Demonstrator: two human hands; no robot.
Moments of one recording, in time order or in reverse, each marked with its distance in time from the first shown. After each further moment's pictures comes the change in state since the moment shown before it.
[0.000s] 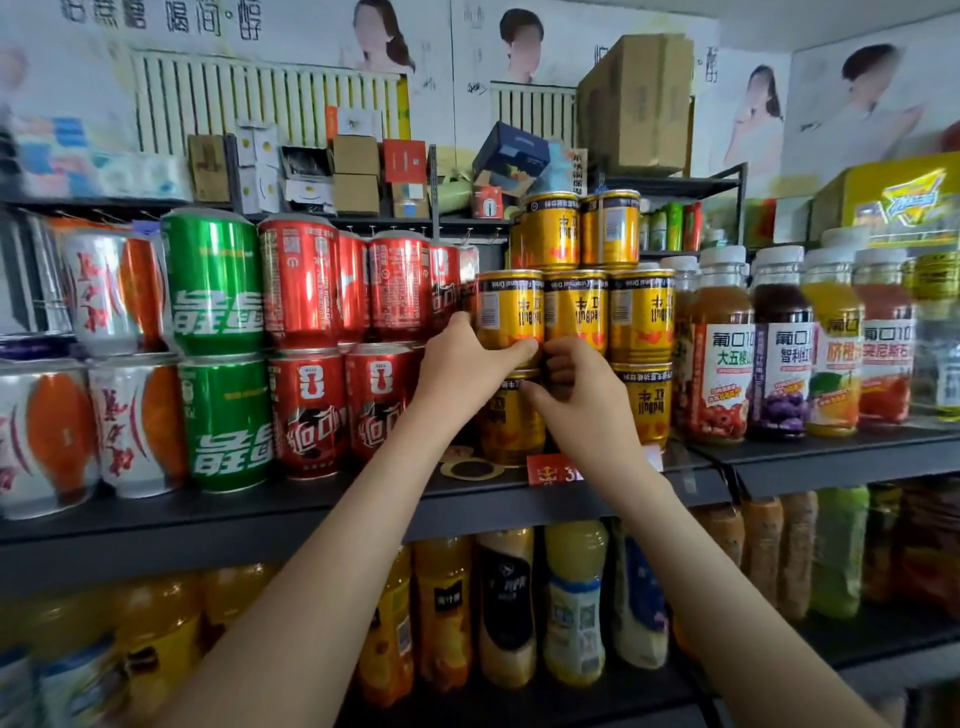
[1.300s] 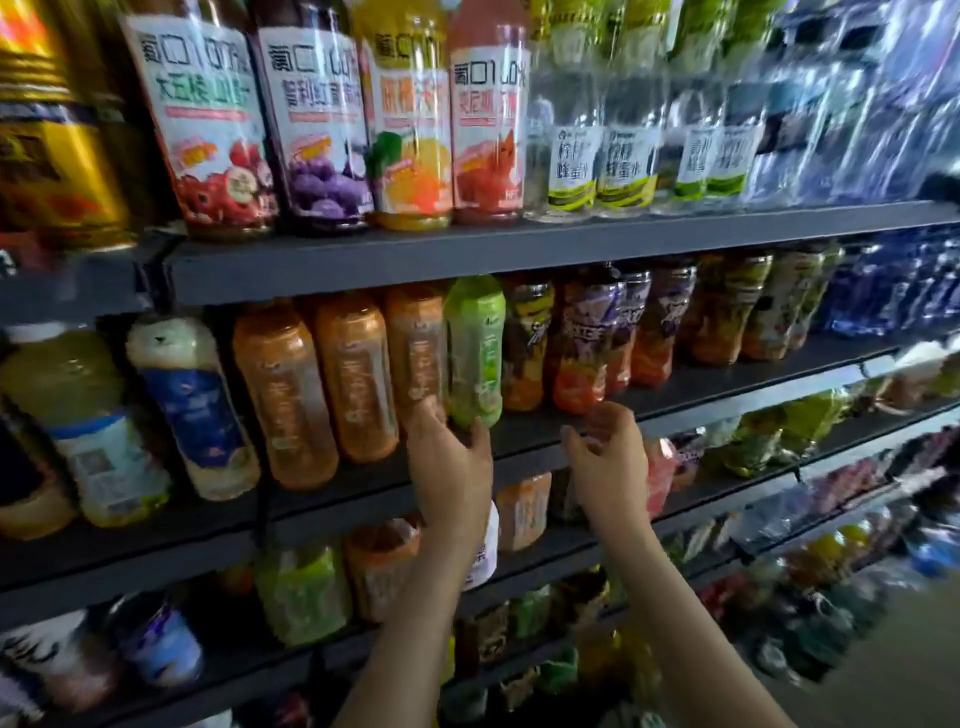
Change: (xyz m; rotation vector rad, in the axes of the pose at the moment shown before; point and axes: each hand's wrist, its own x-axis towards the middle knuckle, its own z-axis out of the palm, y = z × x) left_hand -0.194 0.034 0.466 -0.012 0.177 -0.318; right_hand -0.166 0.361 -0.287 -0.088 0.102 0.680
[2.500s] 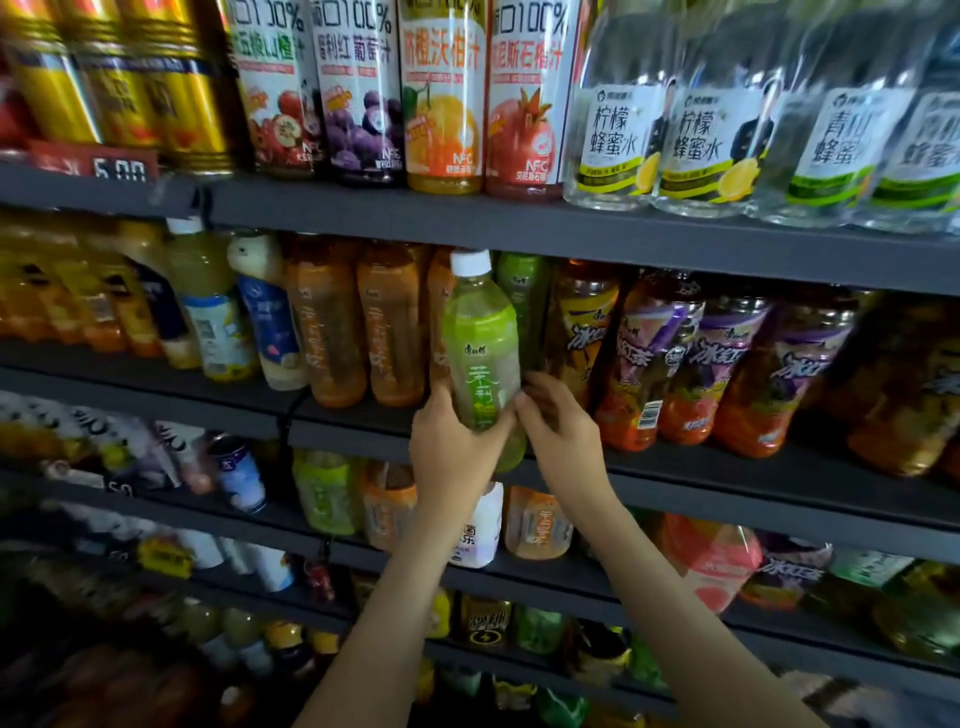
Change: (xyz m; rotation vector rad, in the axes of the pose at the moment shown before) left_hand -0.016 0.025 0.068 0.179 0.295 -0.174; right_hand 0.090 0.017 0.018 0.320 -0.779 -0.298
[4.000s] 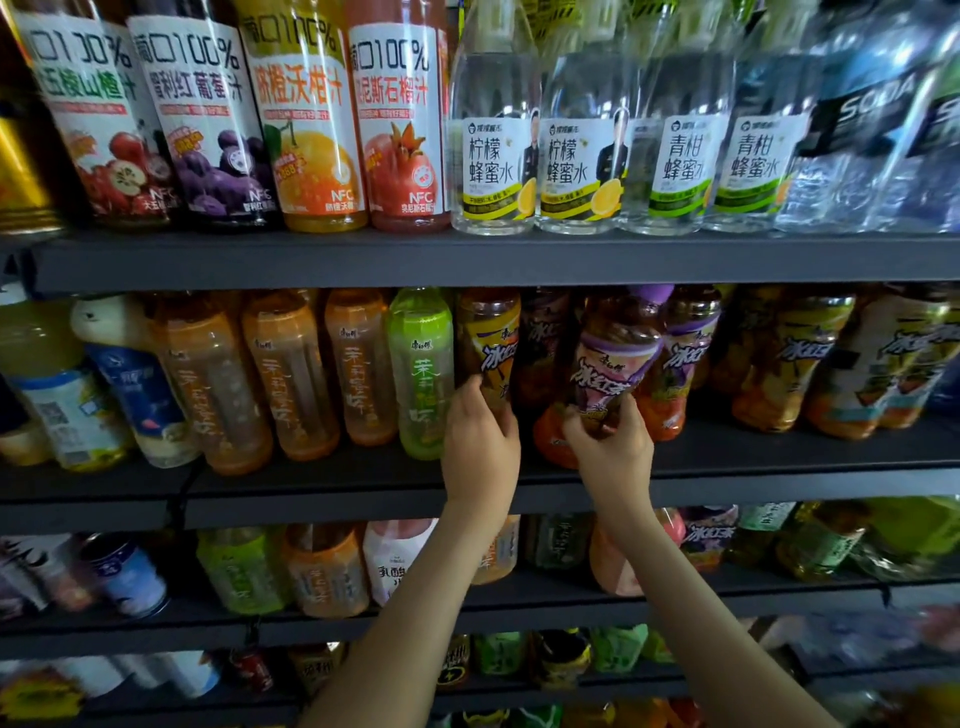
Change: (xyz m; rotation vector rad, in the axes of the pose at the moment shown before) left_hand 0.005 0.030 0.084 0.150 -0.025 0.398; right_hand 0.001 0.040 -0.081 -0.098 0.517 0.082
